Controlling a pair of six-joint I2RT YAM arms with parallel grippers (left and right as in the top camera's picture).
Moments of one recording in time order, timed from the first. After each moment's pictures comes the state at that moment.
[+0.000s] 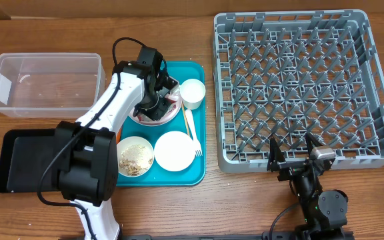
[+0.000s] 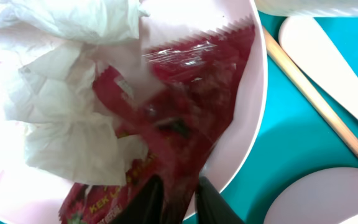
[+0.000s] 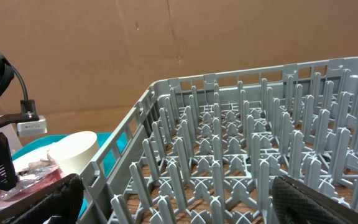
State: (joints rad) left arm -0.26 1.99 1.48 -0.96 0.07 0.35; right arm 0.17 0.01 0.02 -0.03 -0.02 0.18
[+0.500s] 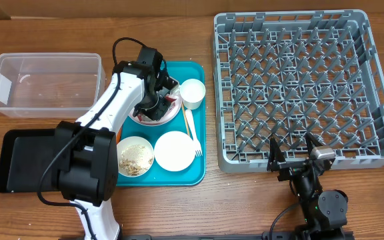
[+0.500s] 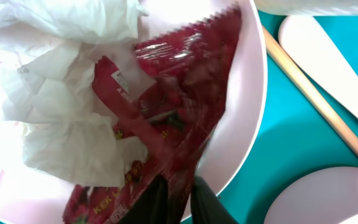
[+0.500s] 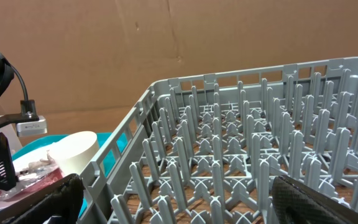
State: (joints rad) left arm -0.26 1.99 1.48 -0.96 0.07 0.35; right arm 0.17 0.01 0.02 -0.04 -0.02 0.18
